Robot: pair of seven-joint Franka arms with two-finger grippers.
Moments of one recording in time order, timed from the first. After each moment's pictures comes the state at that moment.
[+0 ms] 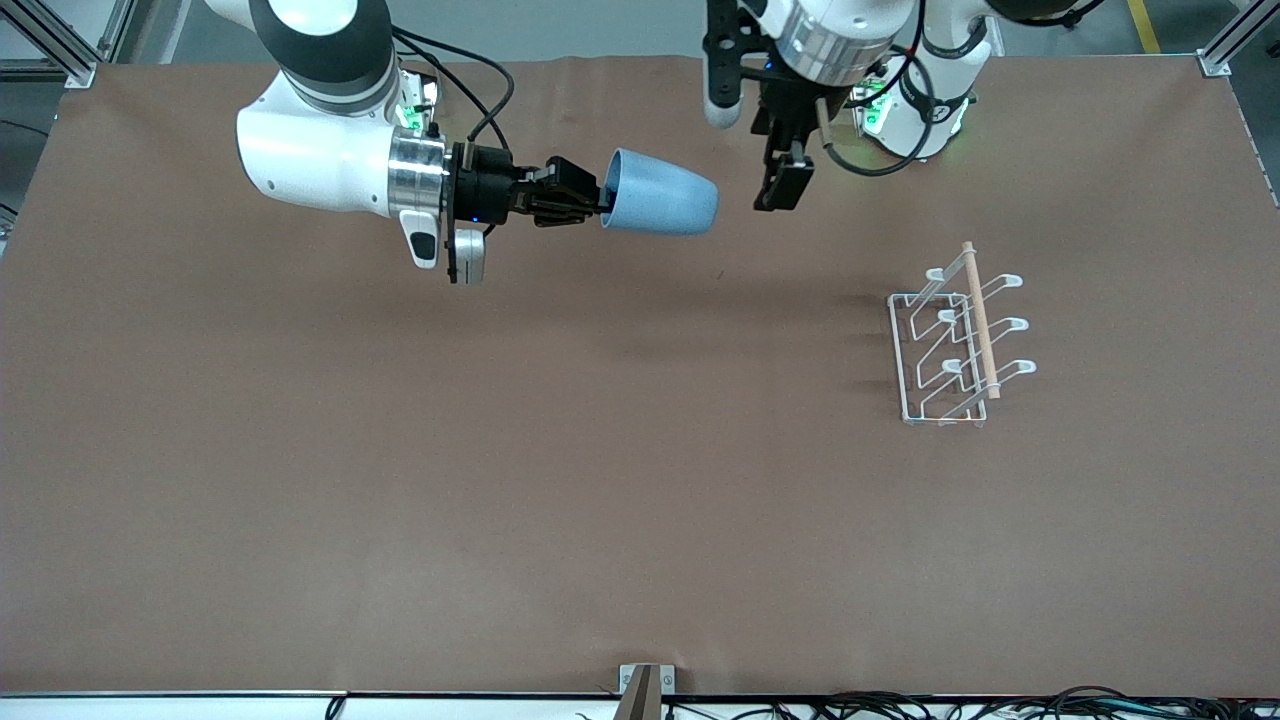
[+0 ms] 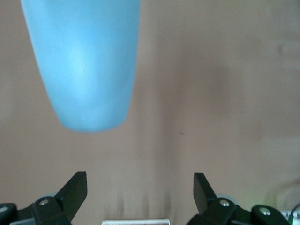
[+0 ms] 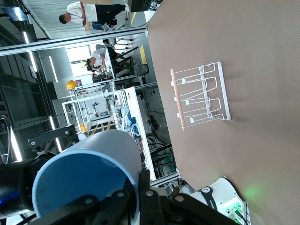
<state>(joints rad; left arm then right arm) -0.16 0.11 -0.57 -1.46 -0.09 1.63 0.86 -0.05 0.01 0.62 -1.99 1.50 2.20 -0.12</state>
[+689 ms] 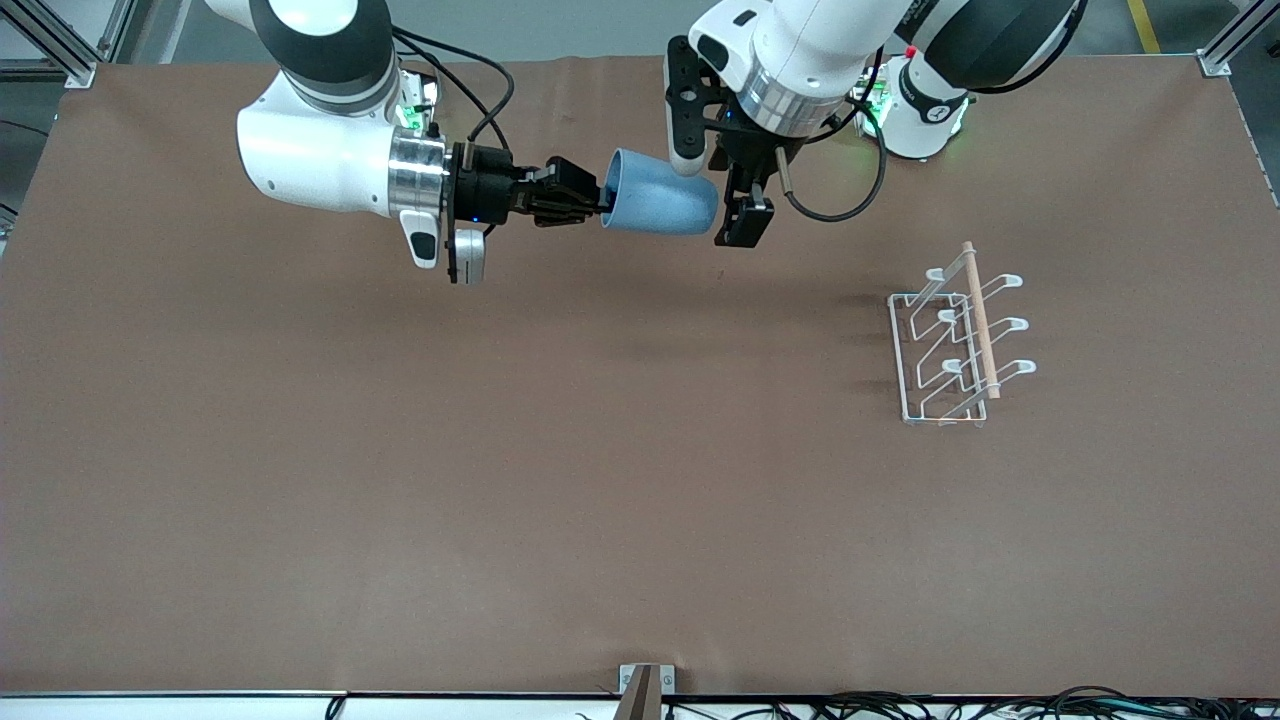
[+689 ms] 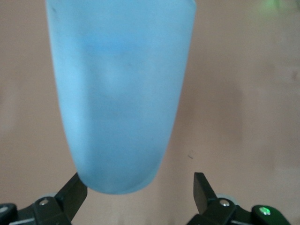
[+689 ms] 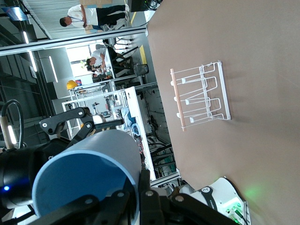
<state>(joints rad) -0.17 0.18 -0.59 -1.46 -0.08 1.75 0.79 -0.05 0.01 0.62 -1.99 1.50 2.20 -0.12</state>
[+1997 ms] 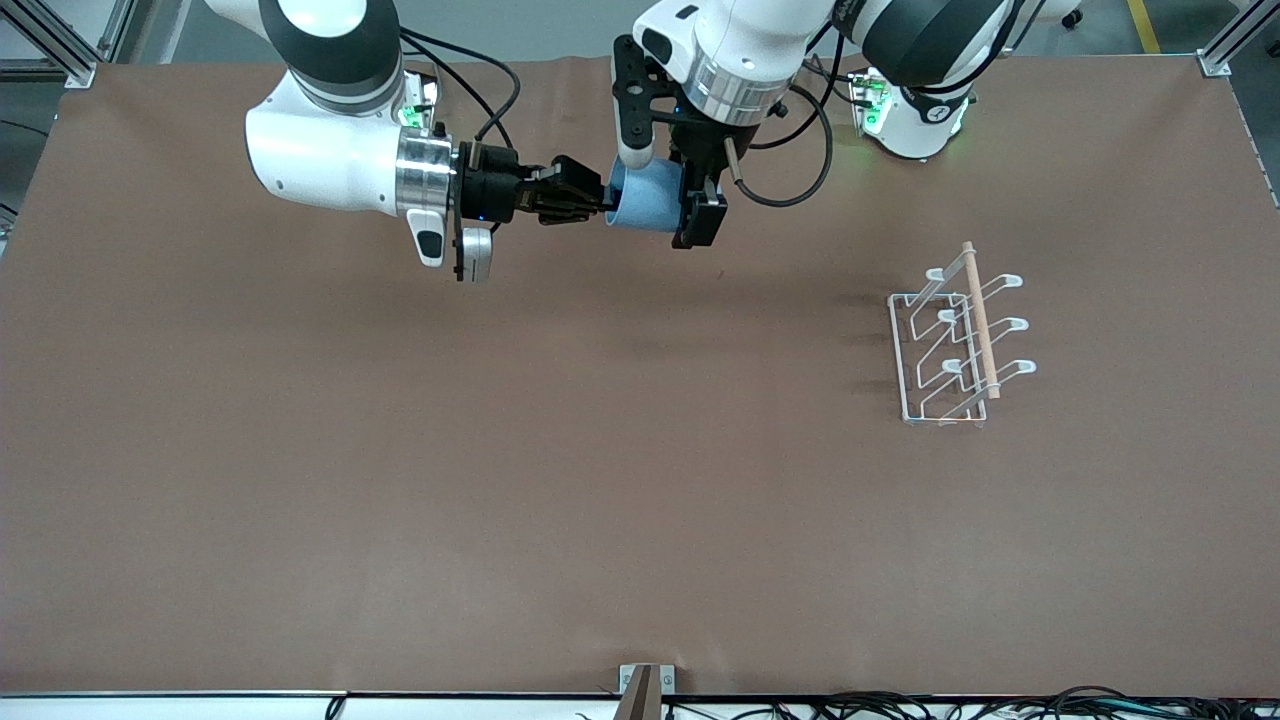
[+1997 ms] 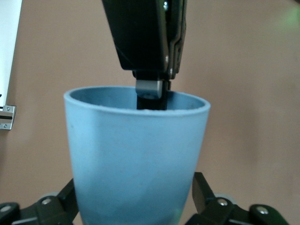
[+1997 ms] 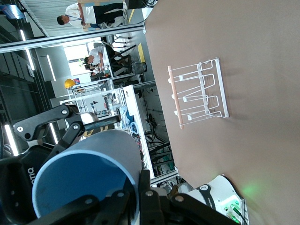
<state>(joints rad) -0.24 0.24 -0.61 -1.41 0.02 1.83 0.67 -0.05 0.01 0.63 -2.00 1.50 2.20 -0.12</state>
